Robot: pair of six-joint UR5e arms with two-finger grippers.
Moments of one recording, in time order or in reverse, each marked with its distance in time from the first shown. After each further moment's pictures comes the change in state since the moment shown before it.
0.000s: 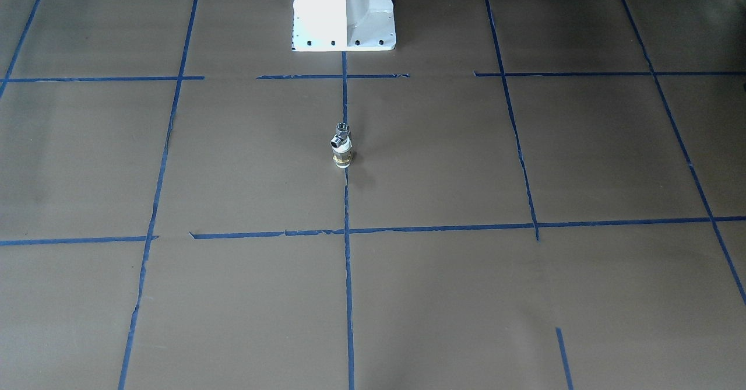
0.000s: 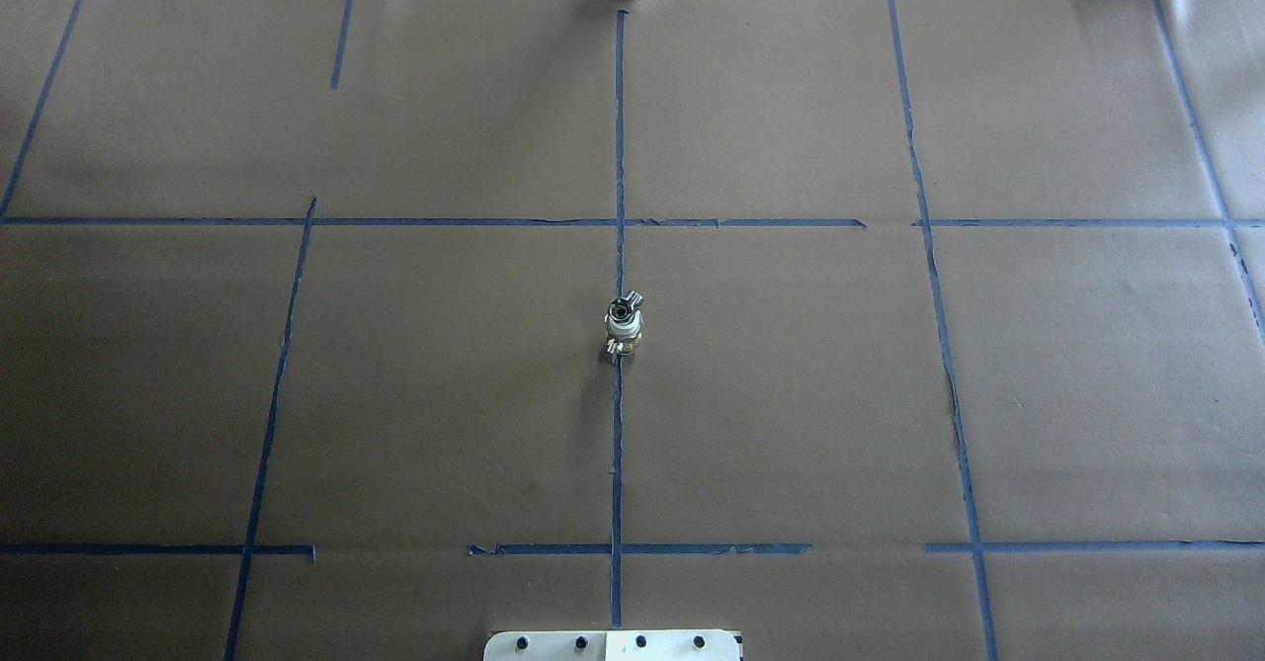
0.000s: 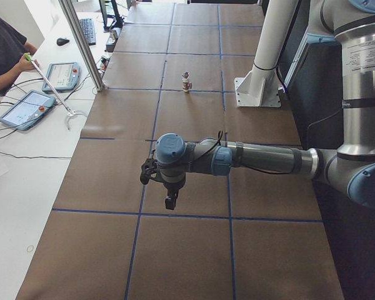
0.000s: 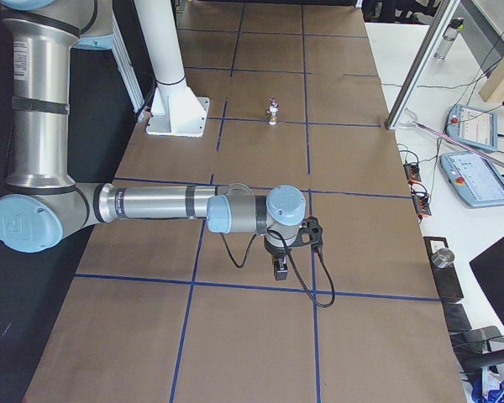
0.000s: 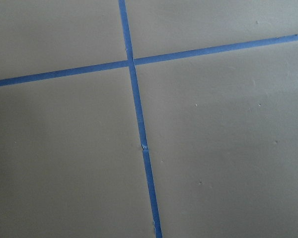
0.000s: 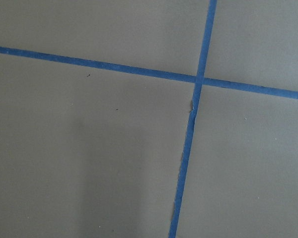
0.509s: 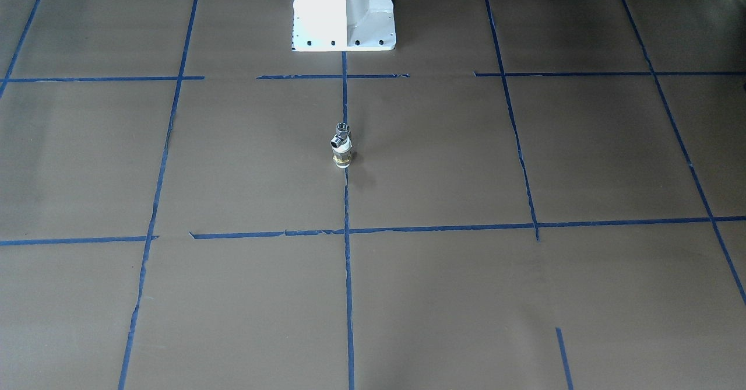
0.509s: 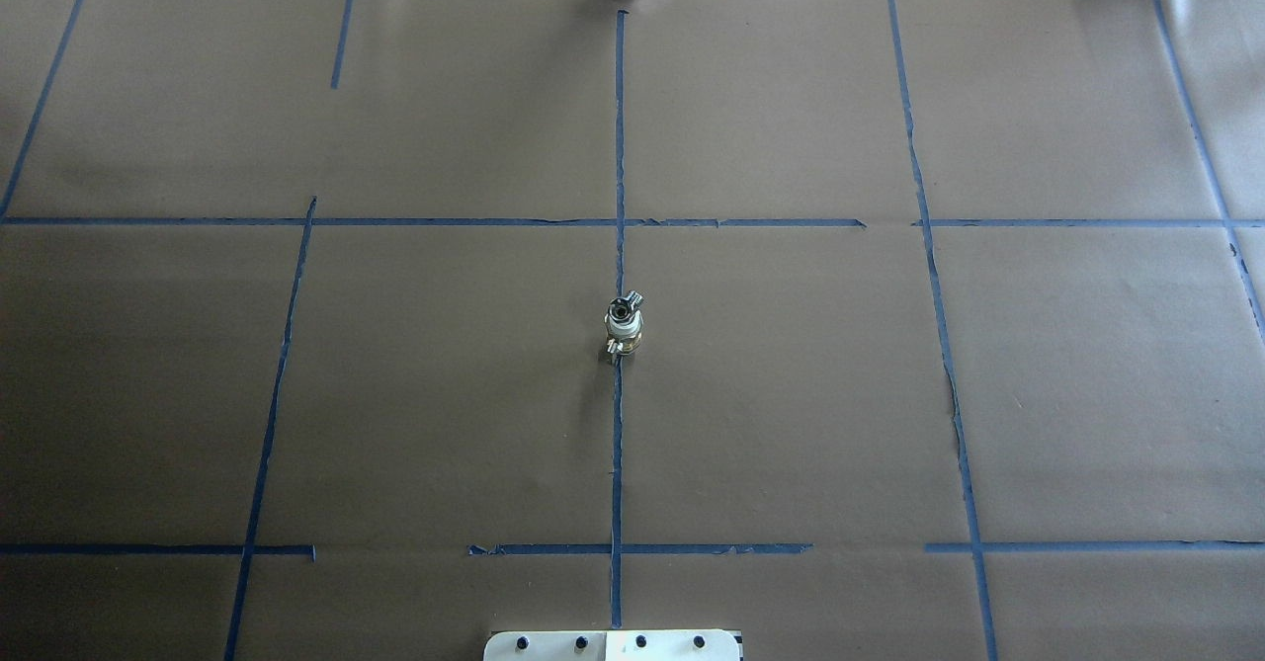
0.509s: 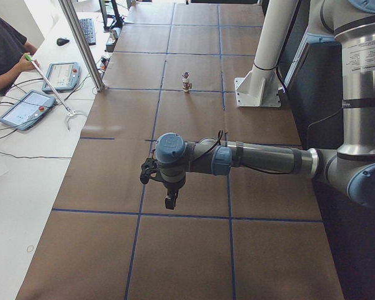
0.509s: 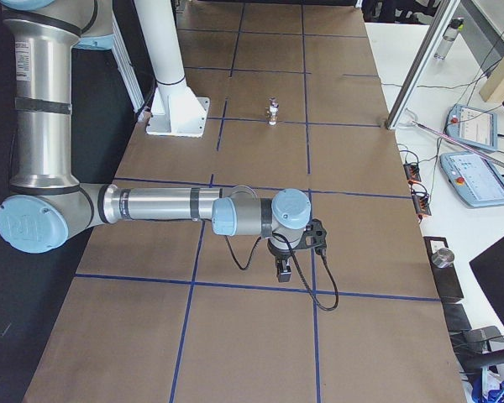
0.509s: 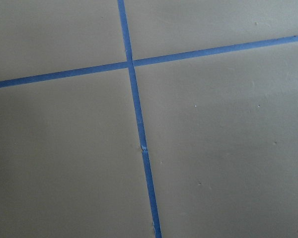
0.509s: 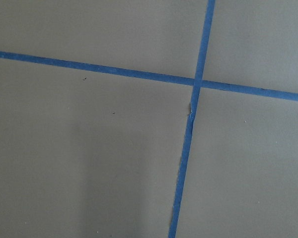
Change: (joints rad) left arm 0.000 0.001 -0.001 0.000 0.000 0.000; right arm 0.000 0.020 -0.040 0.000 0.007 -0.002
